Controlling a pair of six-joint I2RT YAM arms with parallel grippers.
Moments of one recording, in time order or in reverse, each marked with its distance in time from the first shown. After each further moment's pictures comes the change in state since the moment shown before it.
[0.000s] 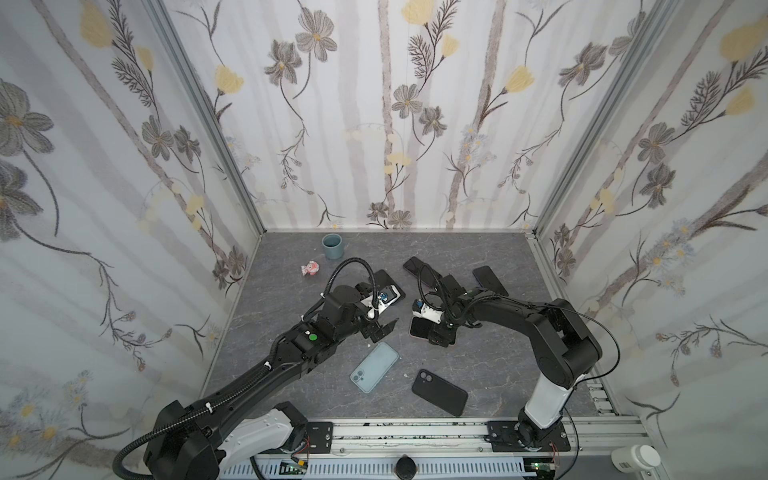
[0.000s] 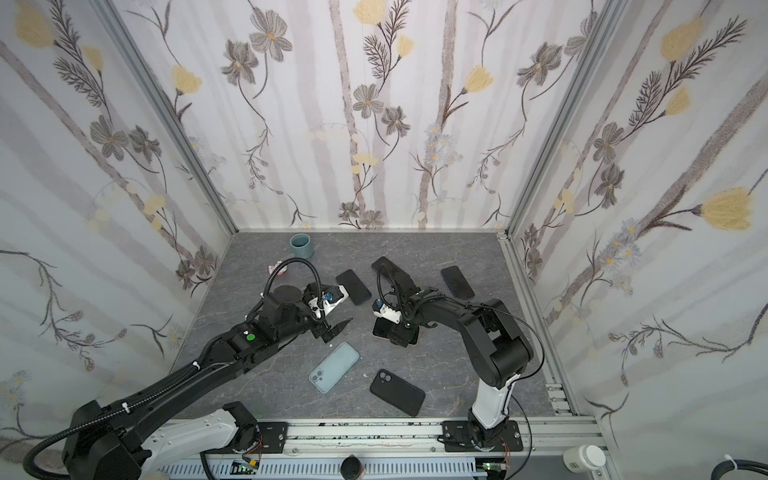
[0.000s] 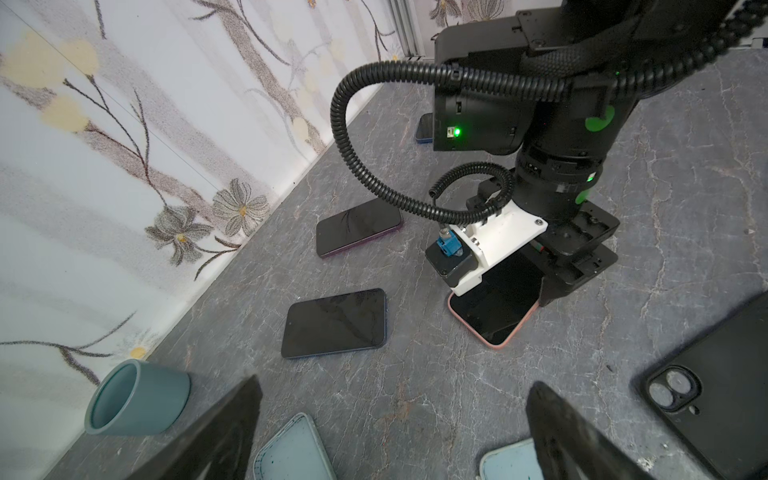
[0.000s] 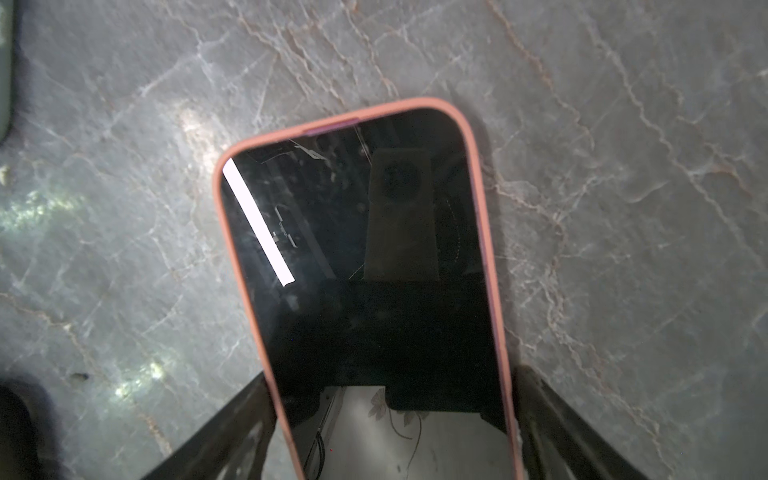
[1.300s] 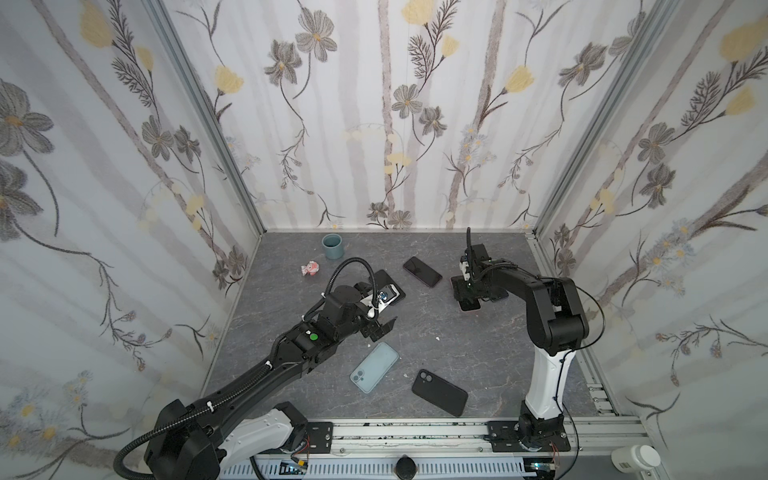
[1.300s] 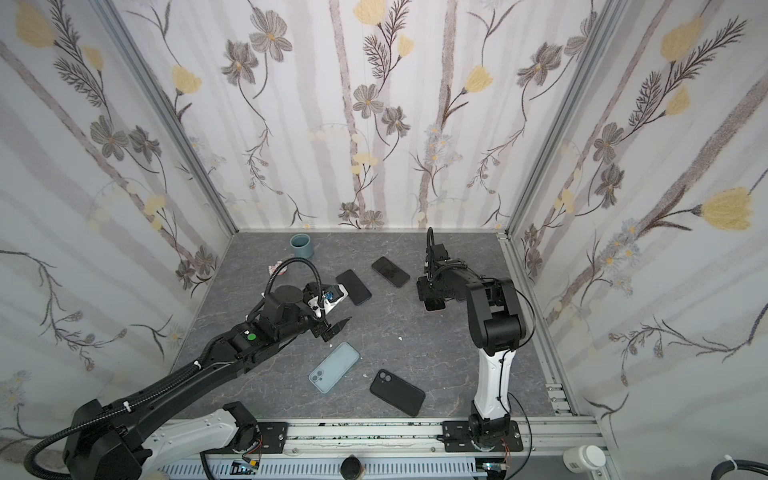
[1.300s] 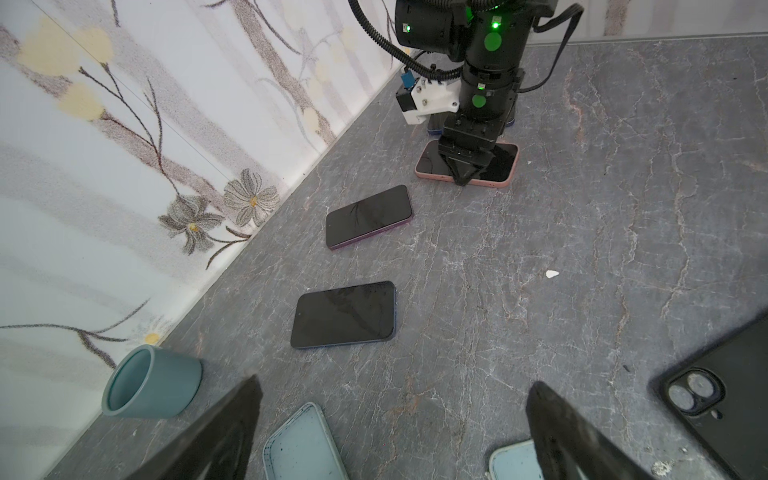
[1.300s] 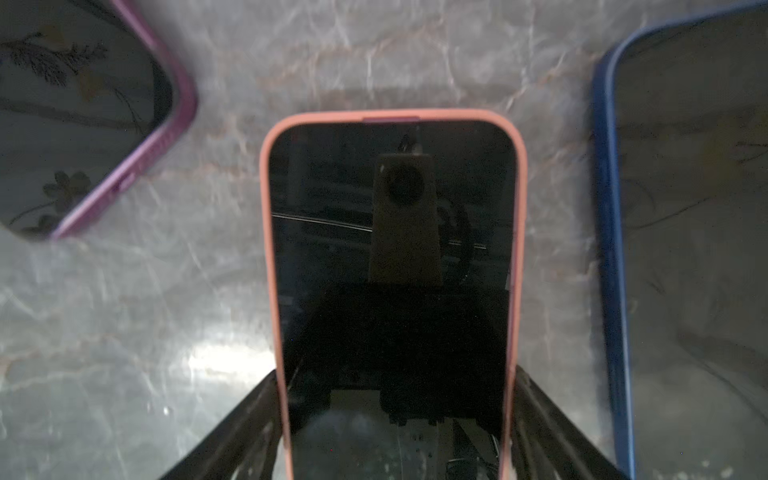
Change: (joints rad) left arm 0.001 0.007 0.000 0.000 -0.040 -0.003; right arm -0.332 0.263 0.364 -0.032 0.170 0.625
